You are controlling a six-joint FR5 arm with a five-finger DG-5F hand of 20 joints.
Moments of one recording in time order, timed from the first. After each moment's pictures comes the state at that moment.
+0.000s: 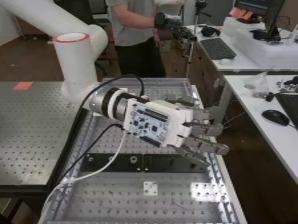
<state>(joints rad) 1.49 -2.13 -1.59 -2.58 -1.16 0.35</state>
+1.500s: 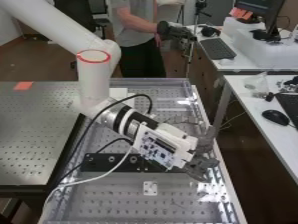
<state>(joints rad) 1.49 -2.25 -1.50 -2.69 -1.16 0.50</state>
